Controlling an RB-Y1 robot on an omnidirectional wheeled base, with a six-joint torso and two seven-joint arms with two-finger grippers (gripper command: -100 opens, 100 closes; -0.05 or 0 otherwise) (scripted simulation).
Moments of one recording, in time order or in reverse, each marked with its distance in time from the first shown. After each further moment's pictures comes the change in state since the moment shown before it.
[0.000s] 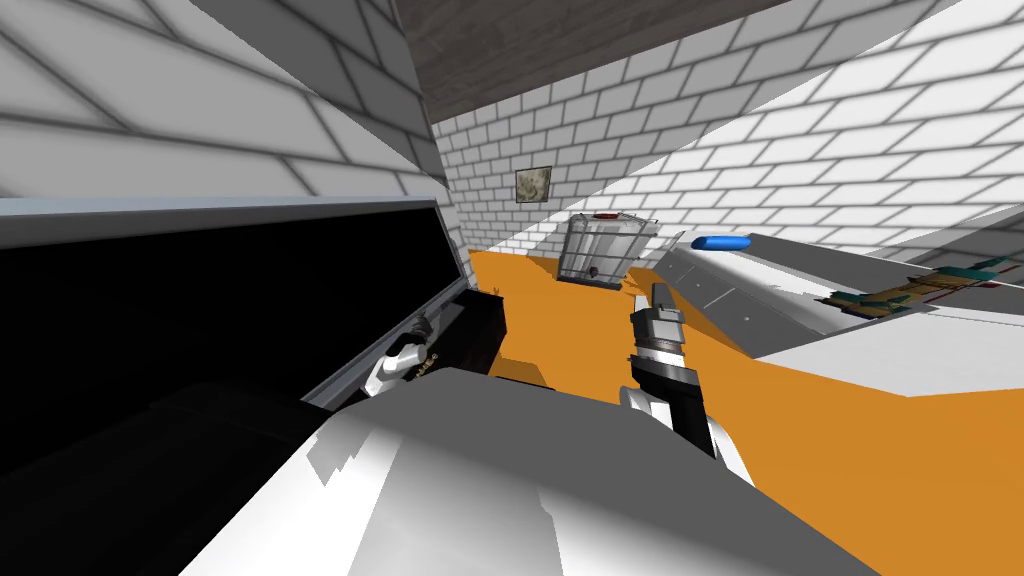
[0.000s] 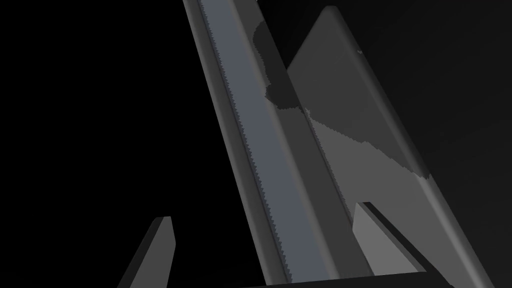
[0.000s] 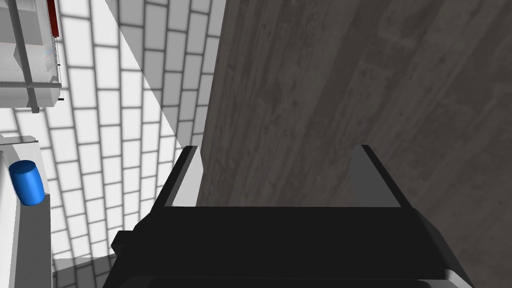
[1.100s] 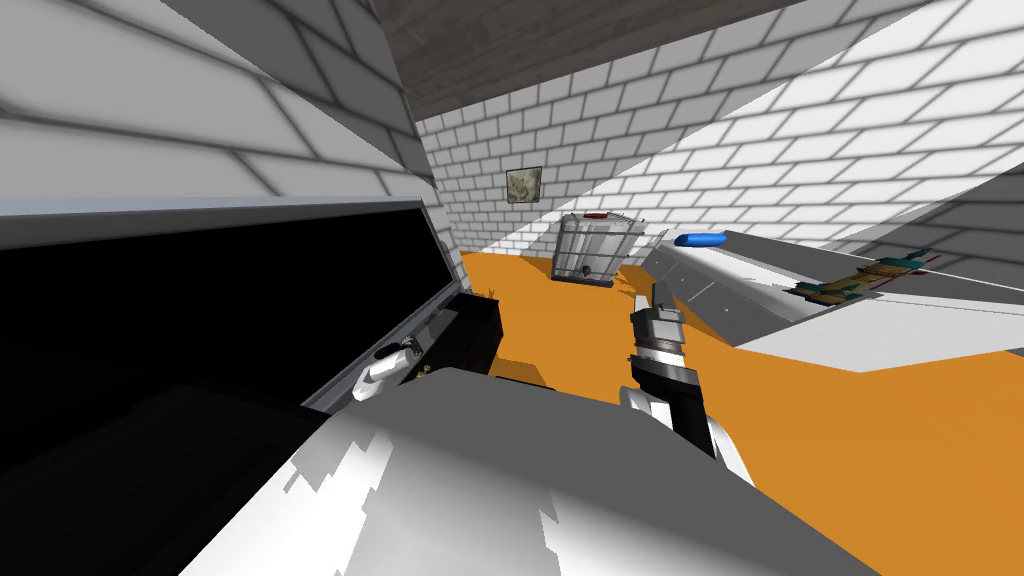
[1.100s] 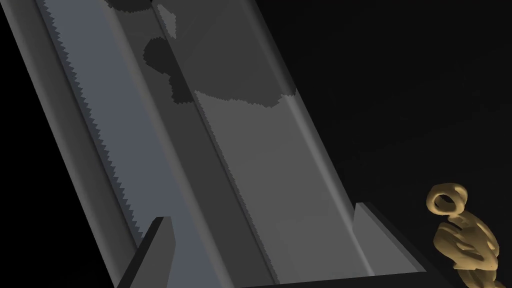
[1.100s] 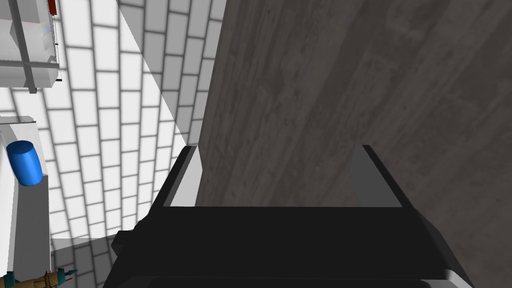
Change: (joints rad) left arm -0.078 0.062 0.155 0.283 0.044 0.264 0.025; right arm 0.000 0.000 0.000 0.000 0.000 0.000 0.000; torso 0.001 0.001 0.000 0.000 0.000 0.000
